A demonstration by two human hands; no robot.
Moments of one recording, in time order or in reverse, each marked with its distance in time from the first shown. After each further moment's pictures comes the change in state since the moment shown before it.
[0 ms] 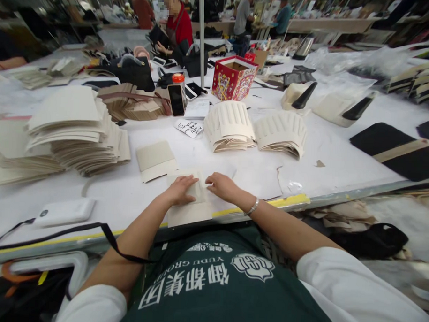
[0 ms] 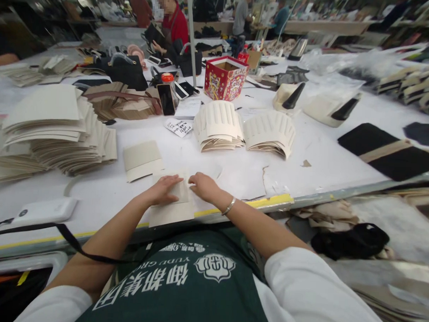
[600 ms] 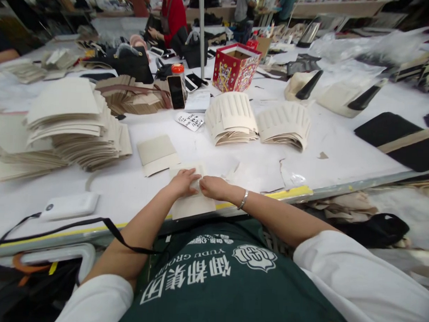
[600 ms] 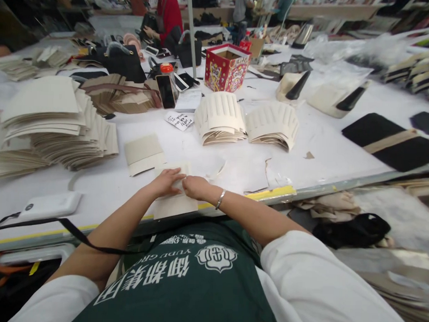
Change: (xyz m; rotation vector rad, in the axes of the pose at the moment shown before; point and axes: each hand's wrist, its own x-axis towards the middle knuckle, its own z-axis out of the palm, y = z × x) left_hand 0.006 0.002 0.002 0.105 -0.051 -0.025; right_hand 0.010 -0.040 0.017 -0.079 -0.252 -0.126
